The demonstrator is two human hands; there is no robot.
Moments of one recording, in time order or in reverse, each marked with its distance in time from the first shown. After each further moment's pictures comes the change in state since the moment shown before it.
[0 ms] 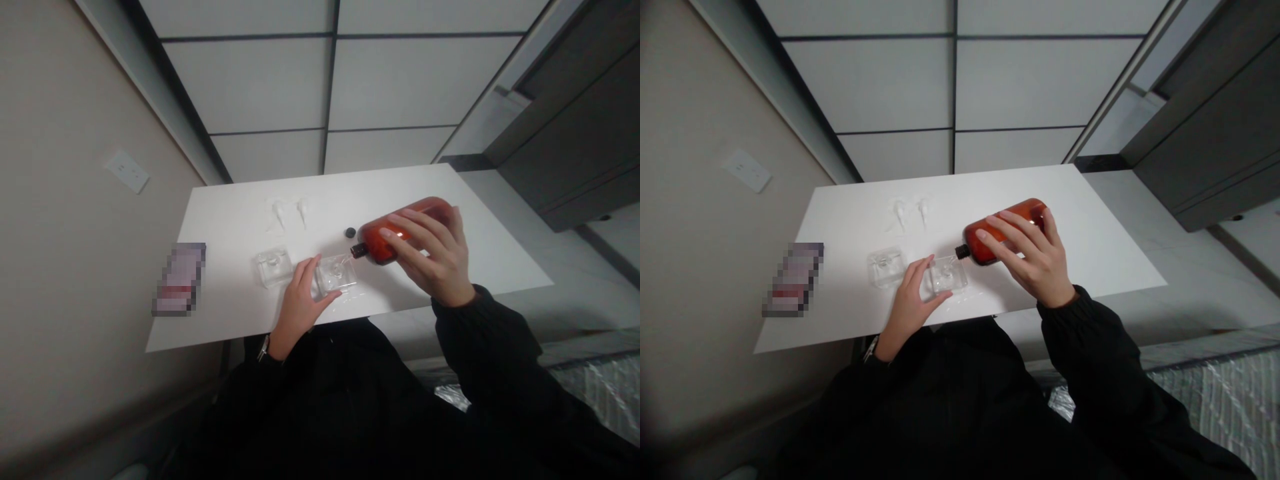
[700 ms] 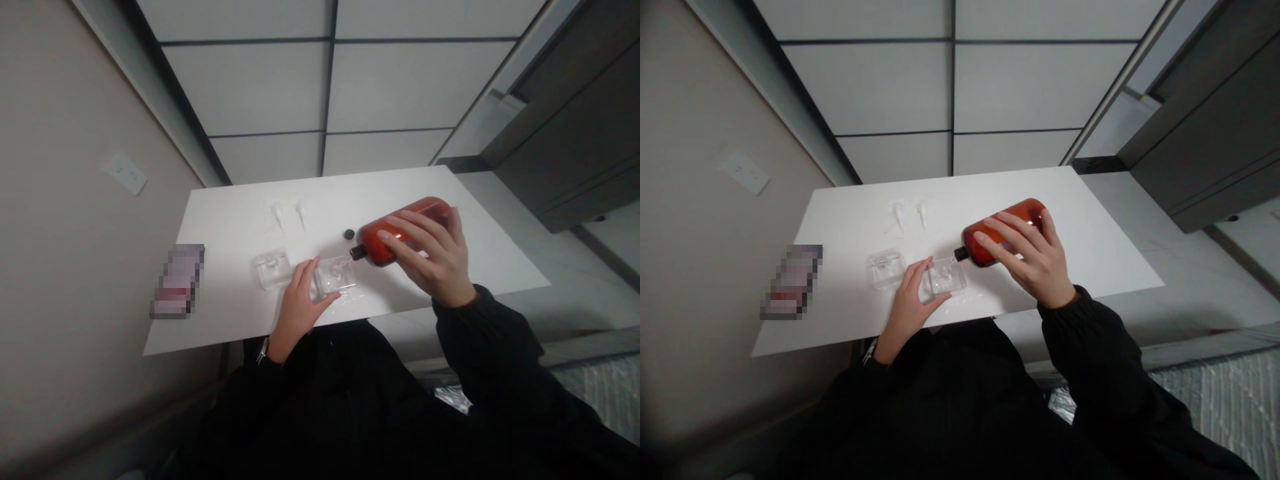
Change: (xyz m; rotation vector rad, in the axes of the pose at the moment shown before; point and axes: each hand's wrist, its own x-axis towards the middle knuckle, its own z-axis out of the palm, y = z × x) left_hand 0.000 -0.001 -0.001 -0.005 -0.017 -0.023; right_hand -0.003 0.003 0.000 -0.010 -0.035 0.006
